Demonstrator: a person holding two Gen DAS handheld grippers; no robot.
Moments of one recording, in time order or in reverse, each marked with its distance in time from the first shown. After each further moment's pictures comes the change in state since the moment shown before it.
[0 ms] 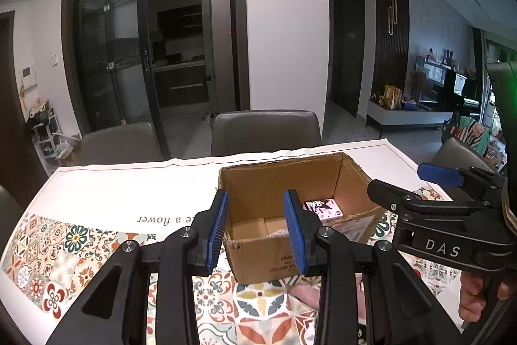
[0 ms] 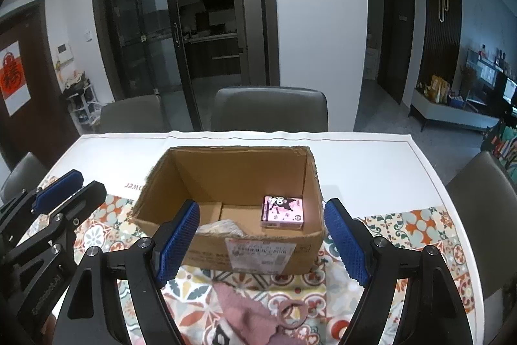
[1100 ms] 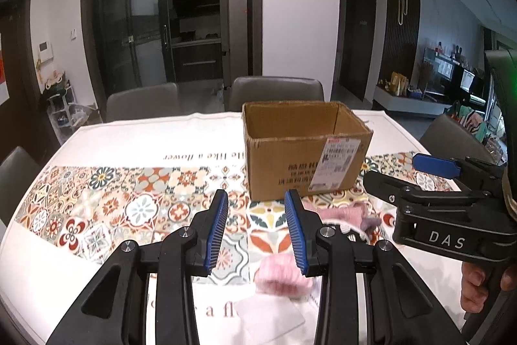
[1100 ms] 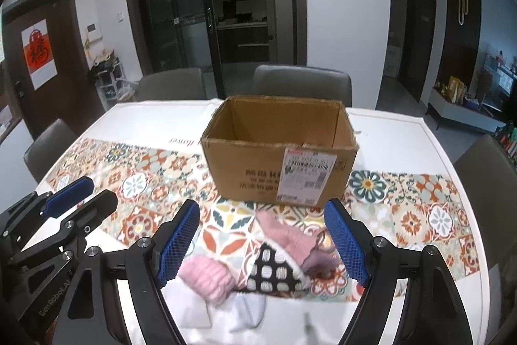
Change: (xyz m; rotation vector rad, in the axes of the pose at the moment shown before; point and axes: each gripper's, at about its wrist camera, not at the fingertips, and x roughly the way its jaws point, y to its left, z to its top) left arm -0.094 0.015 -0.092 -0.053 0.099 0.038; right arm -0.074 0.042 -0.084 -0.069 0.060 0.092
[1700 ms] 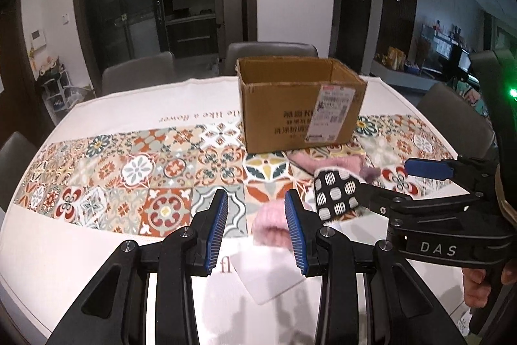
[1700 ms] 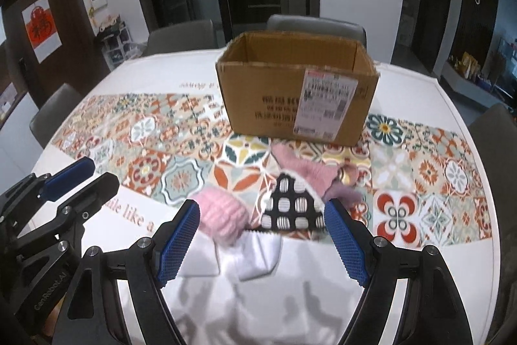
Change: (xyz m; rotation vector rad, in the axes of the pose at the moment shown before) left arm 0.001 -0.003 -0.050 0.027 0.121 -0.021; right arm 0.013 0.011 -0.057 -0.013 0.185 0.041
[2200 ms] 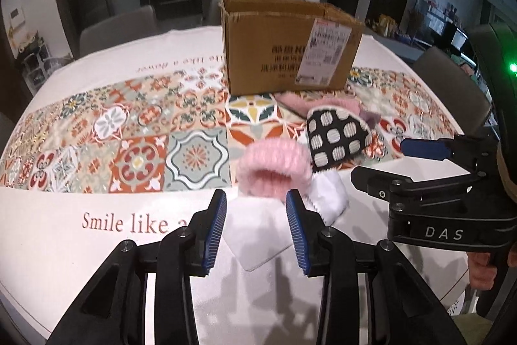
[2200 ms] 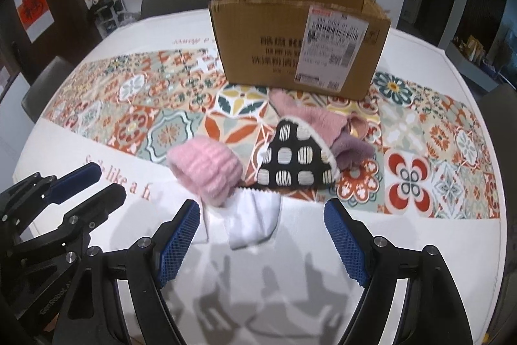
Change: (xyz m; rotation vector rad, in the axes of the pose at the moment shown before) left arm 0.044 0.001 -0.040 0.004 0.186 -0.074; right arm 0.039 -0.002 -0.030 -0.010 0.150 -0.008
